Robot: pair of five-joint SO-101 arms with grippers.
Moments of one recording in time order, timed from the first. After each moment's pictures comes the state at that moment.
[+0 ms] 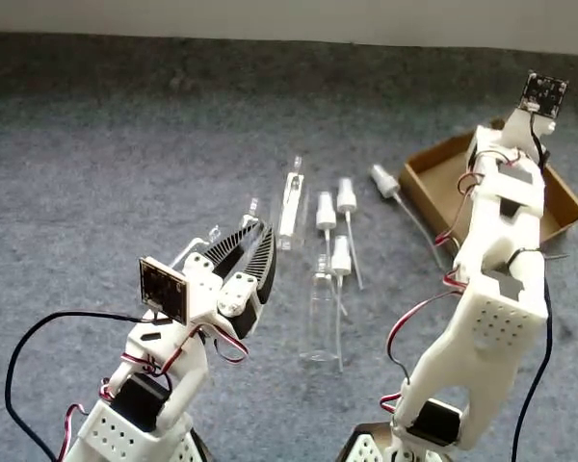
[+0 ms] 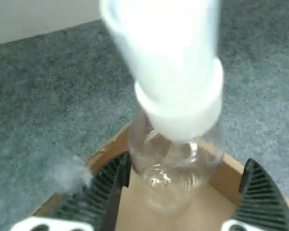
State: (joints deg) left arm 24.9 -103.7 95.9 19.6 16.9; right arm 17.2 34.9 -12.1 16.7 2.2
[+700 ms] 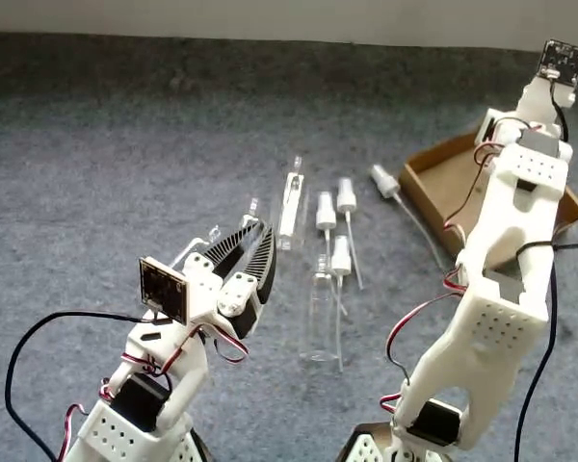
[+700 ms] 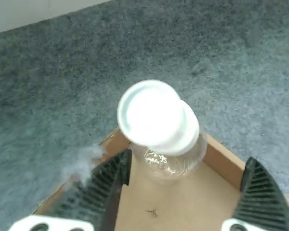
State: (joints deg) left arm 24.9 -103.7 95.9 19.6 16.9; right arm 17.2 33.8 -30.7 45.8 2.2
